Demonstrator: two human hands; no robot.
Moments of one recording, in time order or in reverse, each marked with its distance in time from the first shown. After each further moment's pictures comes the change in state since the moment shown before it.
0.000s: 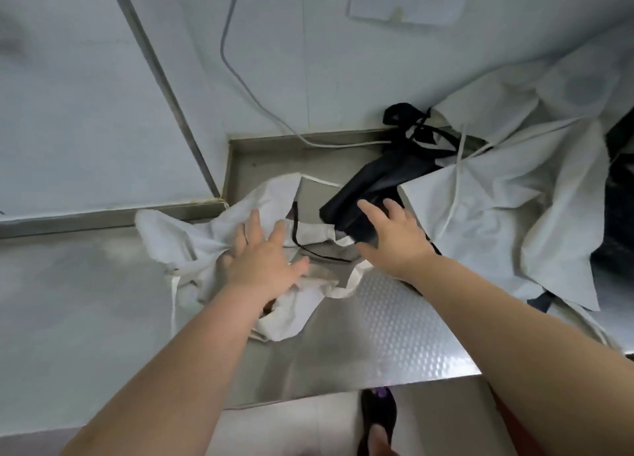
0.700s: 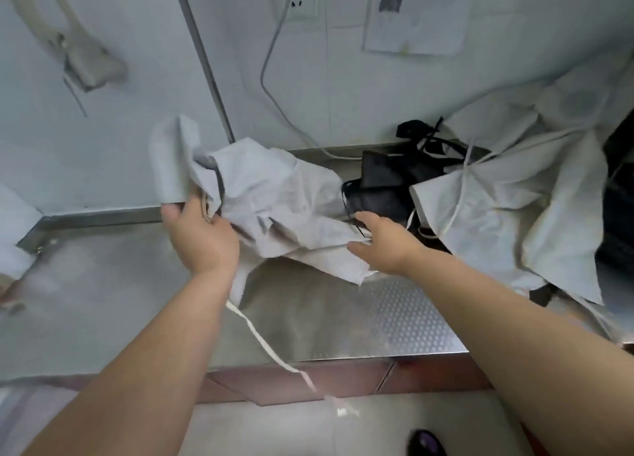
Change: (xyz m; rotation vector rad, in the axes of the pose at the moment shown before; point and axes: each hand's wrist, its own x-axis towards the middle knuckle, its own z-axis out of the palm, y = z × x) left_hand -0.082 -0.034 -0.059 -0.800 1.067 -0.222; right_hand -0.052 -0.031 -0.014 0.270 -0.119 -0.130
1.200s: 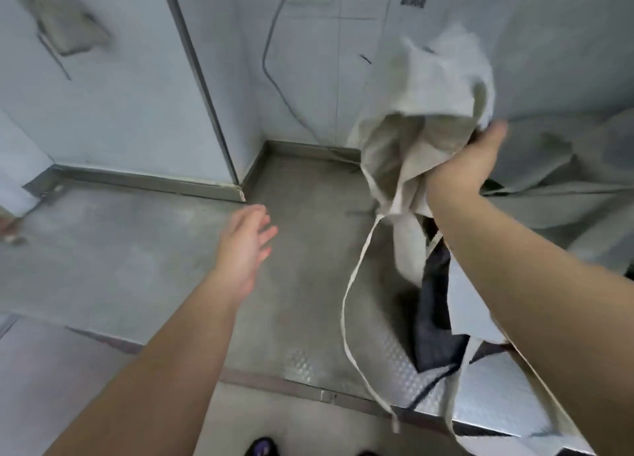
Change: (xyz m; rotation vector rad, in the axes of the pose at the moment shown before) left_hand -0.071 0.045 0.099 -0.547 -0.403 -0.714; right_hand 0.063 0.049 -0.148 1.231 0.816 -0.063
